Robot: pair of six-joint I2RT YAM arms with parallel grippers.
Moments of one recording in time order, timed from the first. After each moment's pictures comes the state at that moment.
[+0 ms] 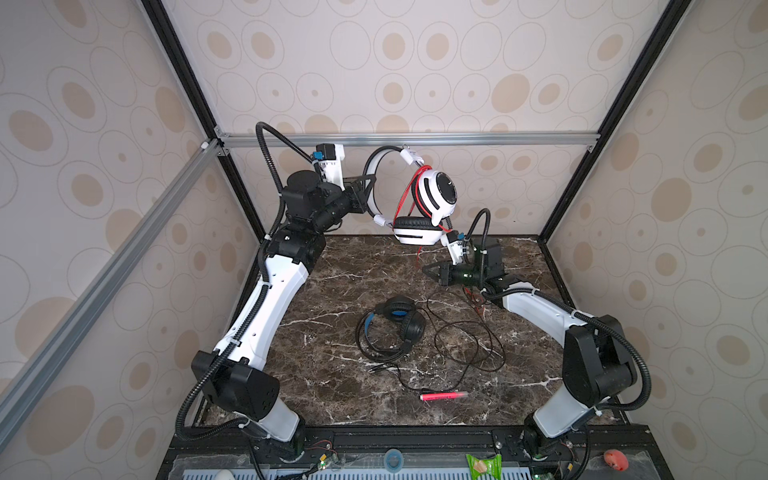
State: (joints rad) left arm -0.29 1.57 1.77 -0.12 0.36 -0.48; right arm 0.35 1.65 1.16 0.02 -0.68 0.38
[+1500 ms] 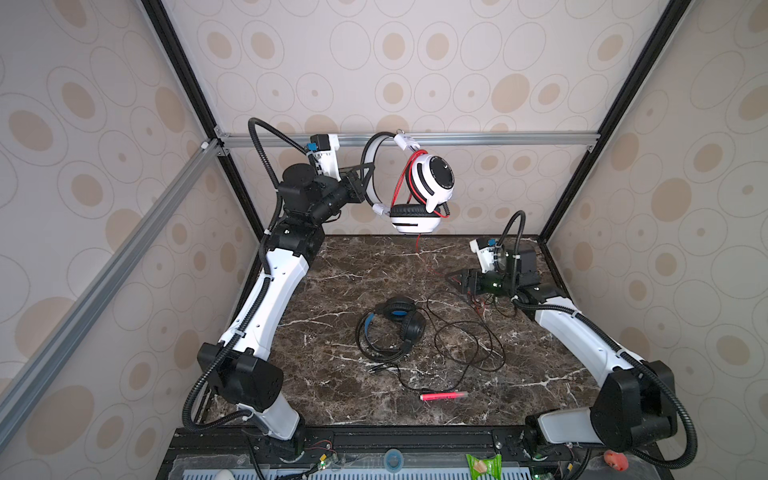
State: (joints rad) left arm -0.26 1.63 1.84 -0.04 0.42 -0.56; right arm 0.22 1.38 1.10 -0.22 -0.60 0.22
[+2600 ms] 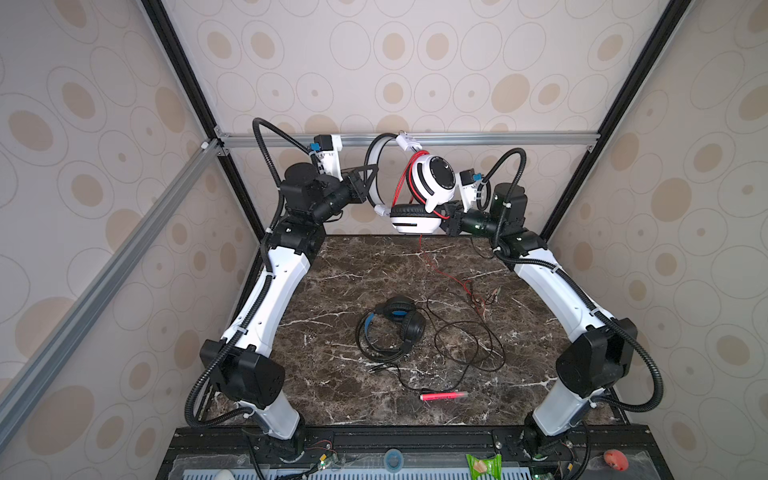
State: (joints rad) left arm -0.26 1.65 1.85 -0.05 0.46 -0.60; right arm 0.32 1.71 1.70 -0.09 -0.74 0.24
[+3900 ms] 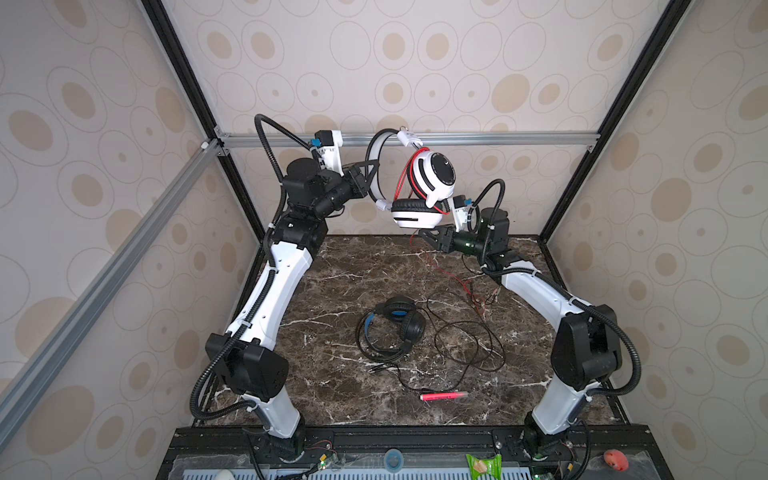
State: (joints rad) left arm -0.26 1.69 1.91 -0.06 0.46 -0.63; right arm 0.31 1.78 1.46 0.16 -0.74 0.44
